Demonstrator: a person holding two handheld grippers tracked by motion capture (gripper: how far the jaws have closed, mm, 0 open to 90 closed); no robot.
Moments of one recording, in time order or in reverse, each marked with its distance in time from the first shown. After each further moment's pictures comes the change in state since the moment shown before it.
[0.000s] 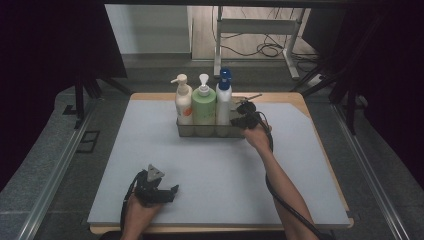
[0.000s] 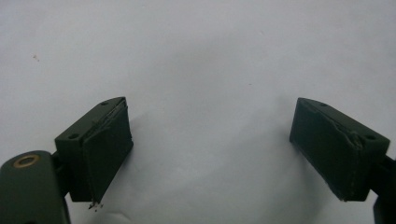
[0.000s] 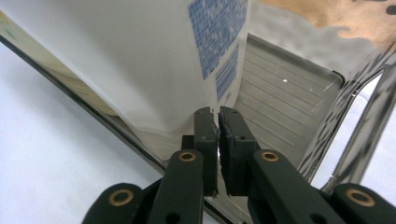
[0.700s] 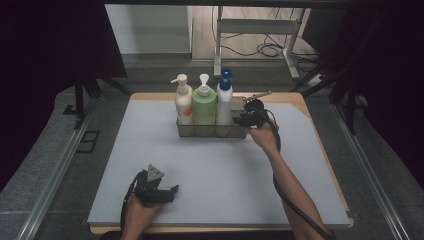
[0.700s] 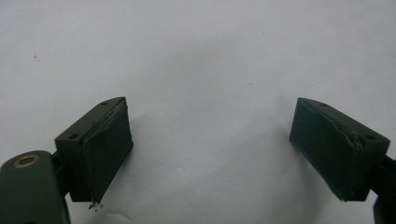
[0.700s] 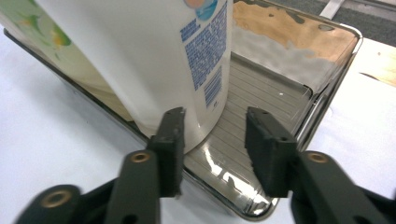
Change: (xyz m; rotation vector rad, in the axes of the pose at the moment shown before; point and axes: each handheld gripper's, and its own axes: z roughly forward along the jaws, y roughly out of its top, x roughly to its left) left arm 0.000 0.000 0.000 0.000 0.001 0.001; right arm -0.004 -0.001 -0.032 -0.076 -0.014 -0.008
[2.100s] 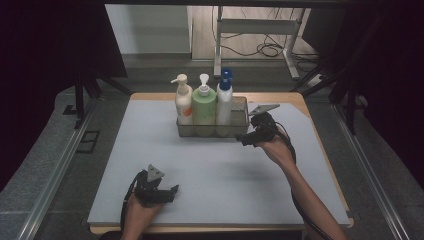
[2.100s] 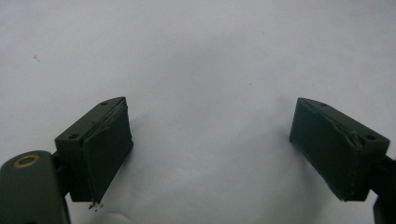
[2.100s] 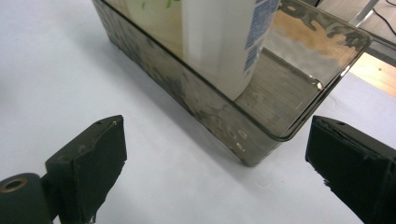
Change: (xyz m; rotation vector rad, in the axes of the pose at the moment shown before) left arm 0.000 0.000 0.000 -0.003 0.000 -0.002; right arm 0.023 -0.032 -0.047 -0.029 0.038 -0.184
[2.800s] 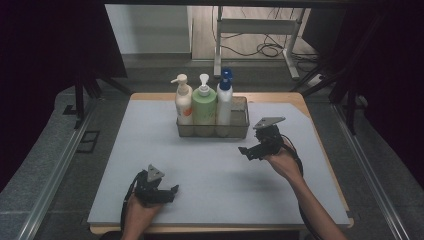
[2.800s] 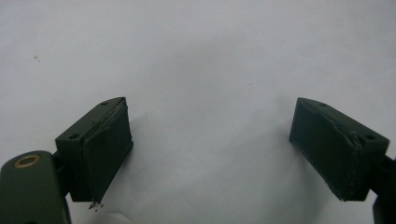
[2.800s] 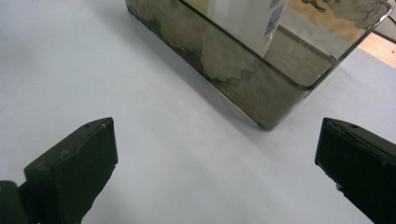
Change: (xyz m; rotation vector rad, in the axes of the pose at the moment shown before) left arm 0.000 0.000 0.000 -0.002 0.001 0.002; right arm 0.014 -0.032 -0.017 0.011 0.017 -0.041
